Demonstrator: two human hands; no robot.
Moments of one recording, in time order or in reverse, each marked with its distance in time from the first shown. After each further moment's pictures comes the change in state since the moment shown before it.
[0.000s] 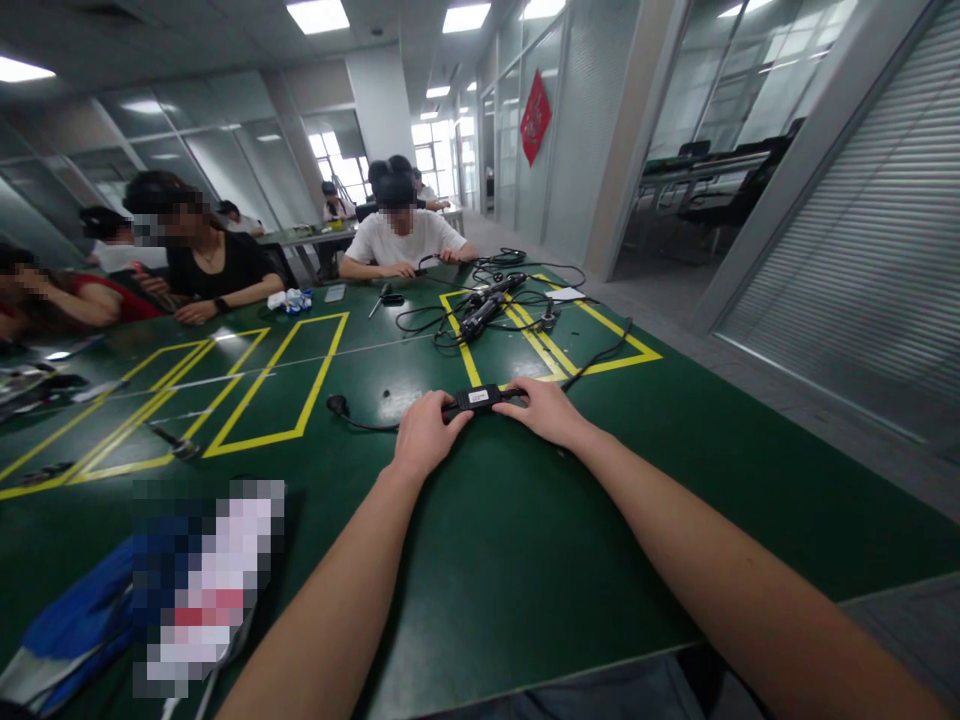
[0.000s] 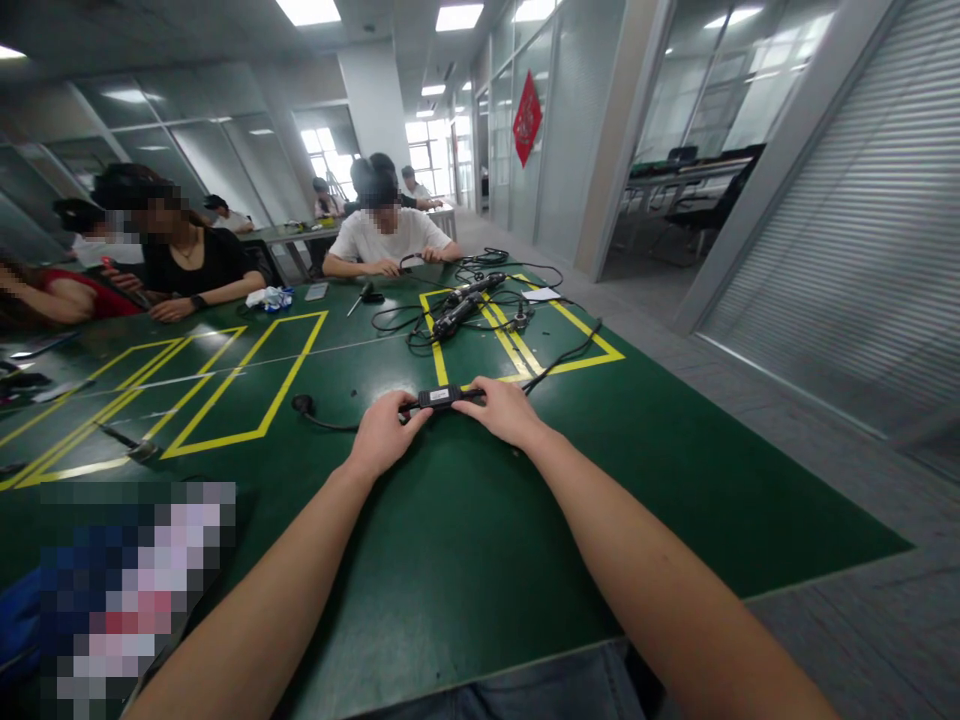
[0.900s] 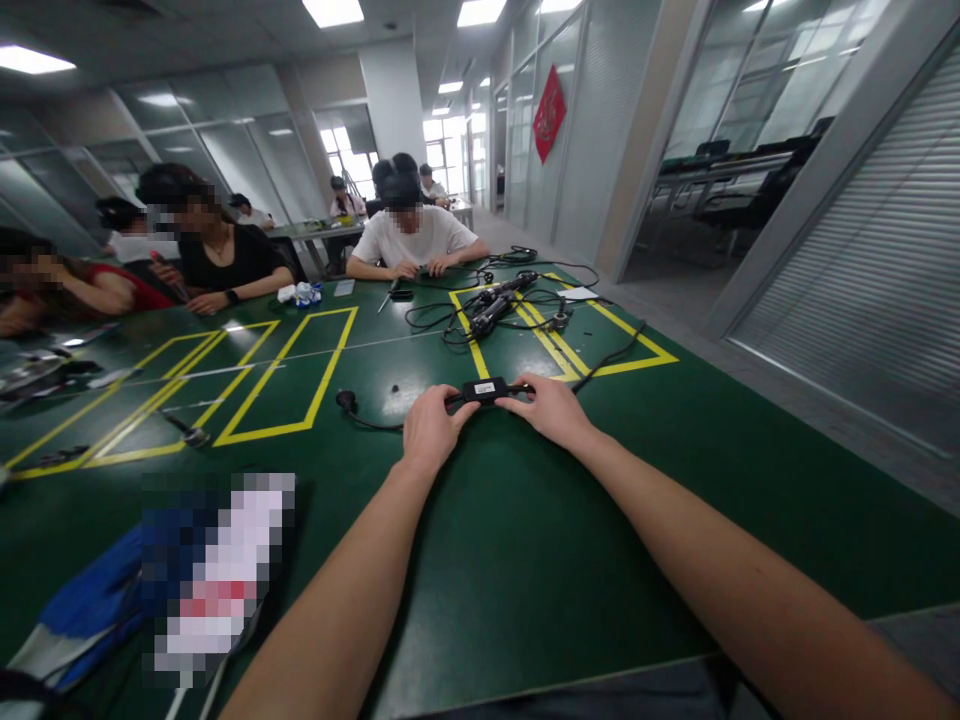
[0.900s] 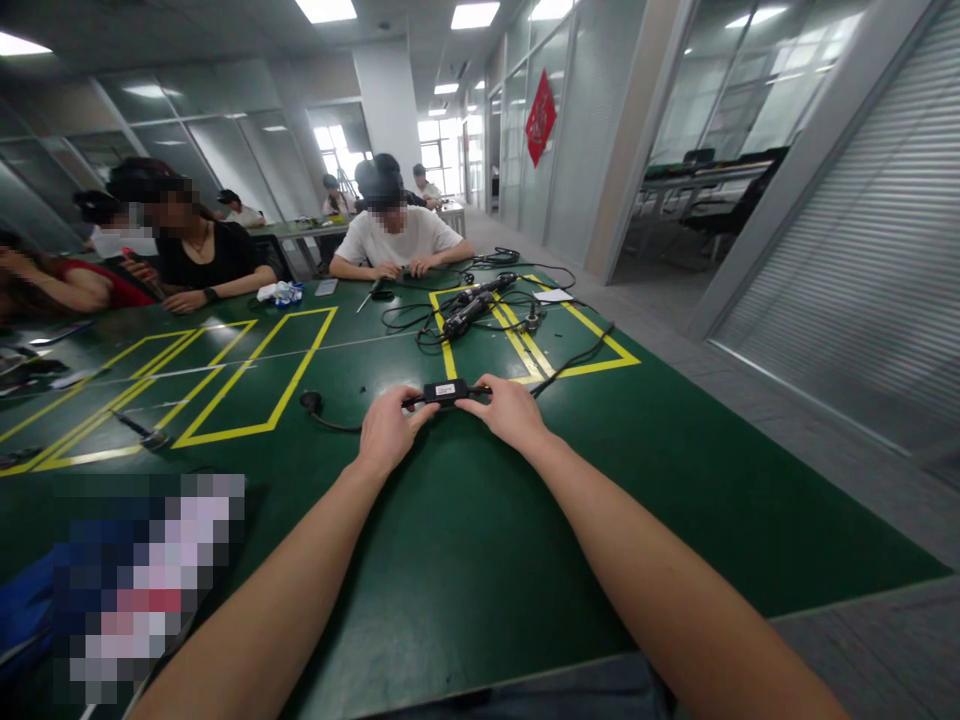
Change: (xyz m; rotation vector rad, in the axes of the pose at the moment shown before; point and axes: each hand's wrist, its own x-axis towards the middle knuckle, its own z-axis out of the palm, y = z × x) left_hand -0.002 0.010 -0.008 -0.065 0.039 -0.143; right_hand 0.001 -0.005 0.011 -0.028 0.091 0.043
